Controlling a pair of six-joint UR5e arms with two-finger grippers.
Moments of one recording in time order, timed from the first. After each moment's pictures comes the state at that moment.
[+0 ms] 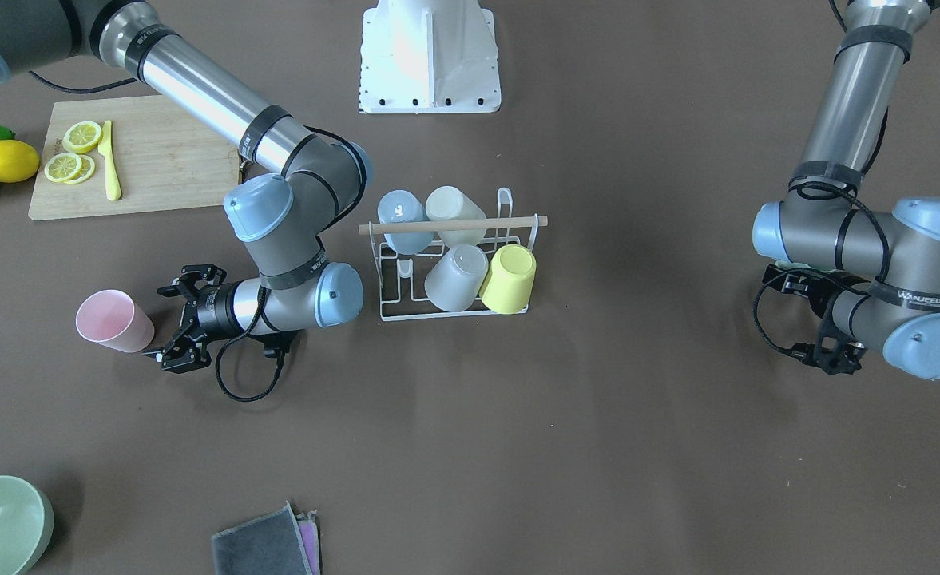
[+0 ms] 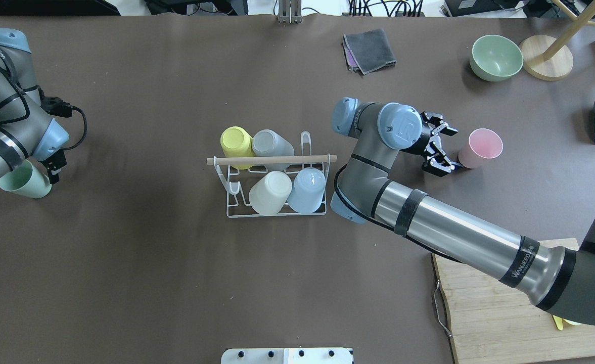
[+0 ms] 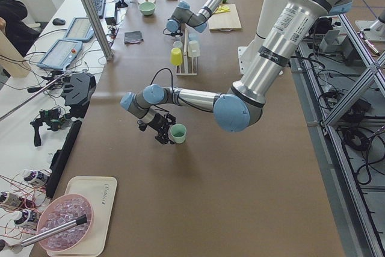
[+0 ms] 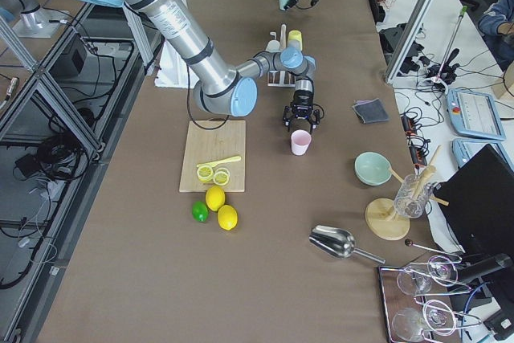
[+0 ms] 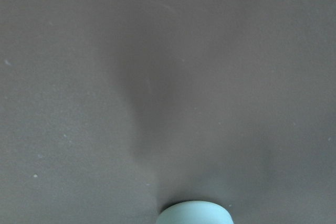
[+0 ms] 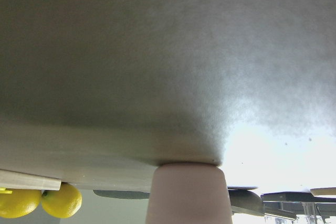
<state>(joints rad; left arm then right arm) -1.03 -2.11 -1.09 -1.03 -2.37 0.25 0.62 -0.70 1.05 -2.28 1.39 -0.58</state>
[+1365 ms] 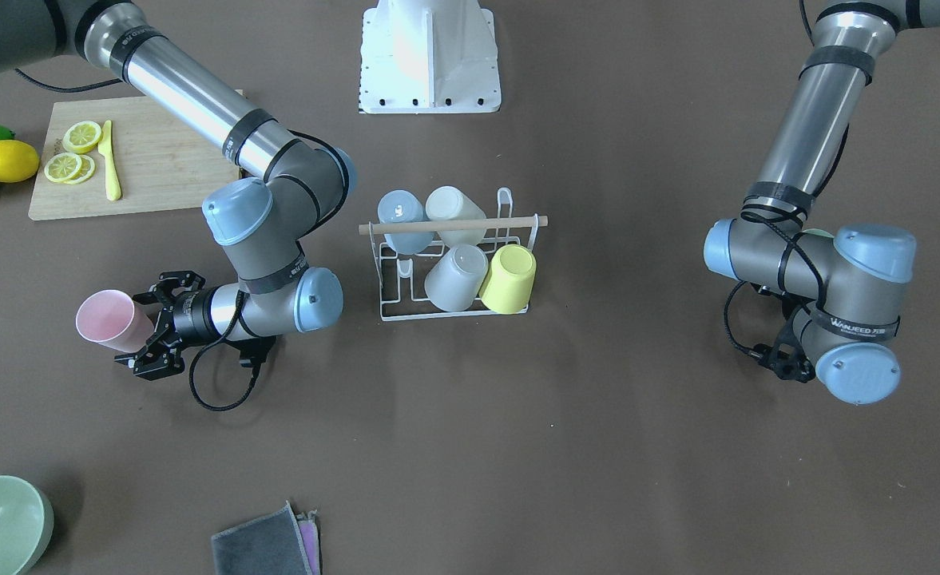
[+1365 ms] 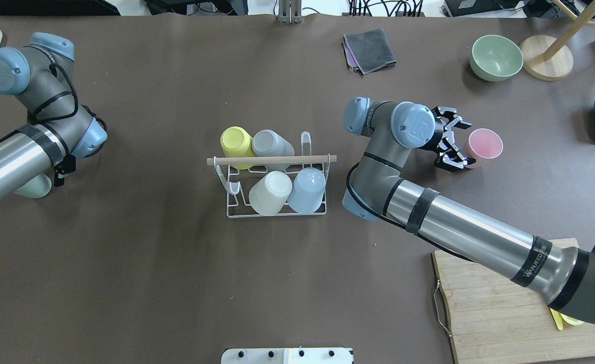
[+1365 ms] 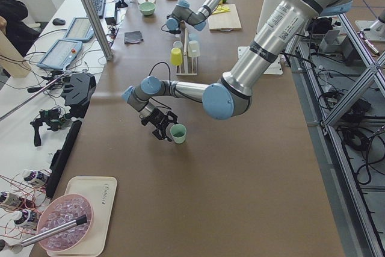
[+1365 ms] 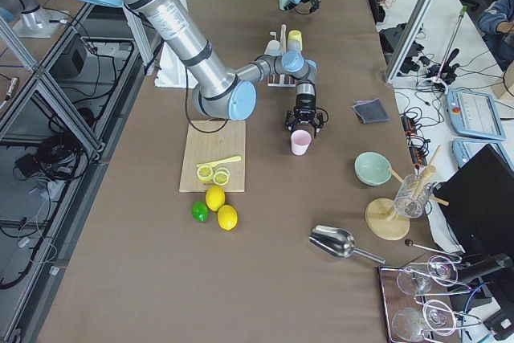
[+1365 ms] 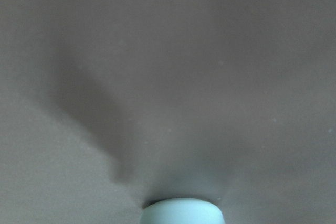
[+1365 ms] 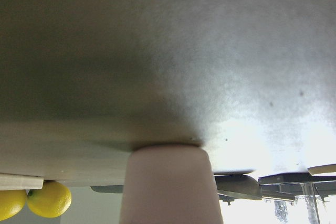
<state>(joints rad) -0.96 -2.23 -0.97 -0.96 -2.21 0.38 0.64 -0.74 1.08 -2.28 1.36 -0.54</state>
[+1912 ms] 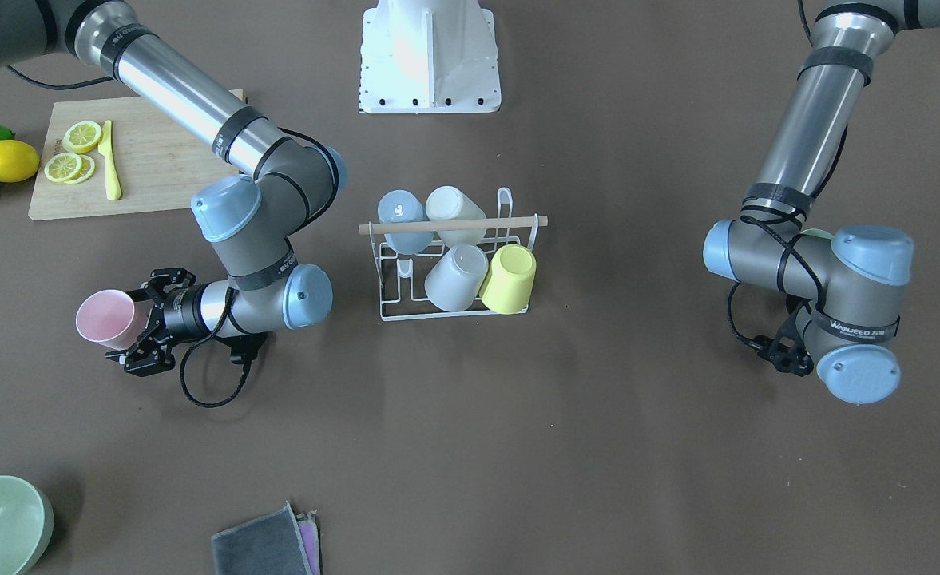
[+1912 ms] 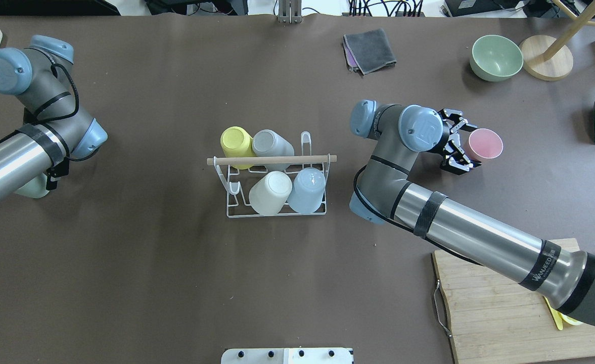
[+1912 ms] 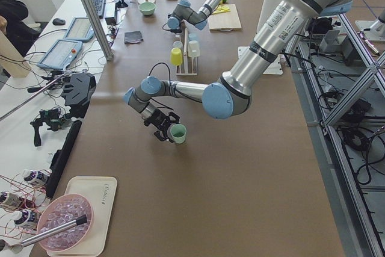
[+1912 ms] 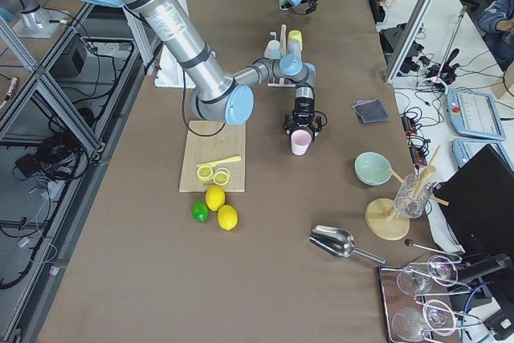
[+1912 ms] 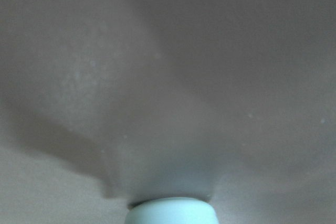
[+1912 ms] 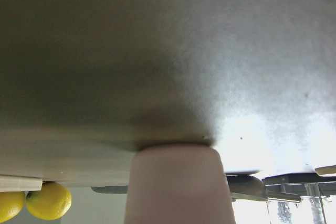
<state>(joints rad) -0.97 -2.23 -0.96 -0.90 -2.20 0.49 0.64 -0.77 1.11 -2.28 1.36 -0.54</state>
